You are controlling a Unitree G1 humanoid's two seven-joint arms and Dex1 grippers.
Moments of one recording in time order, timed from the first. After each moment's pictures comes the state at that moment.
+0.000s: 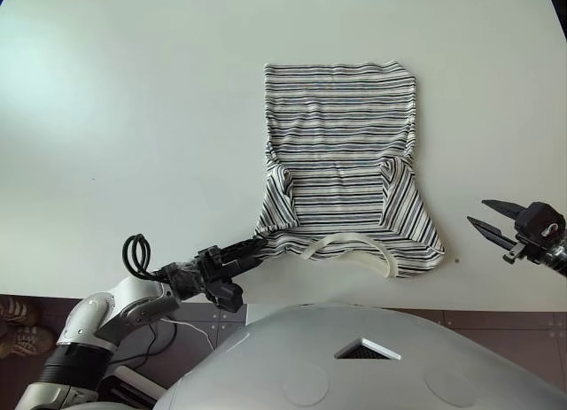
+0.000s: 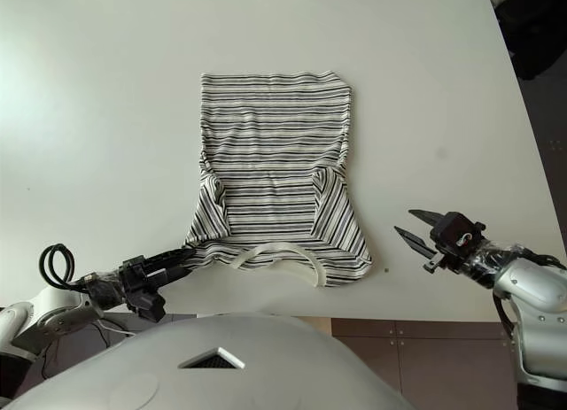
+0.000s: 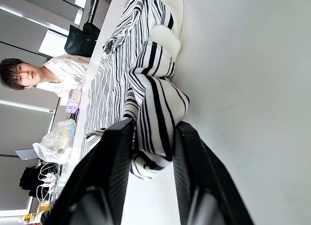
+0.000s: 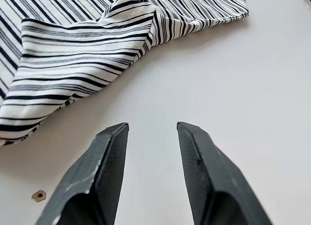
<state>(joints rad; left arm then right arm) 0.52 0.83 -0.14 -0.03 0.71 -1.00 -0.15 0.64 -0.79 -0.35 -0.34 0.15 0.03 0.91</state>
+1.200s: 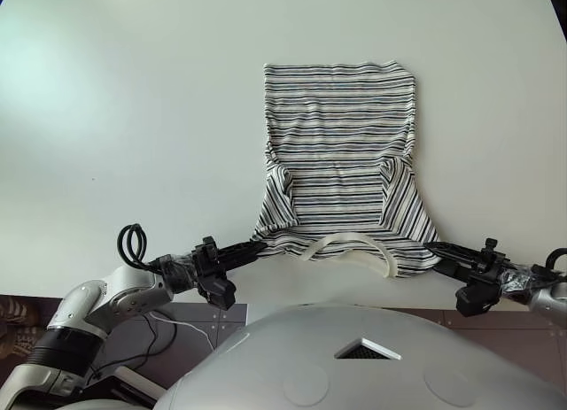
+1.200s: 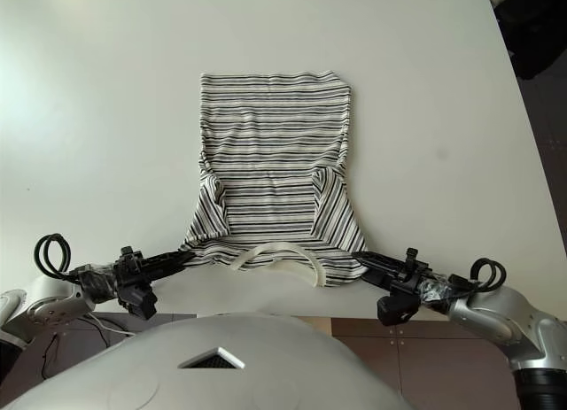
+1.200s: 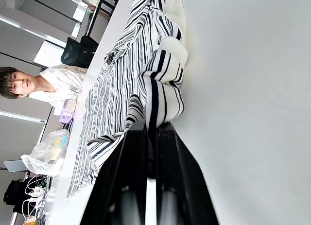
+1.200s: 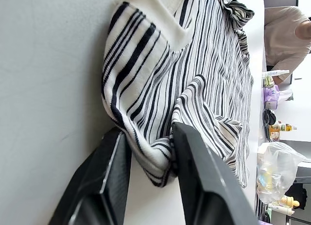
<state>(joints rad) 0.43 0.92 -0.23 0.04 0.59 -1.05 -0.17 0.57 -0.88 -0.13 0.02 -0.64 -1.10 0.42</state>
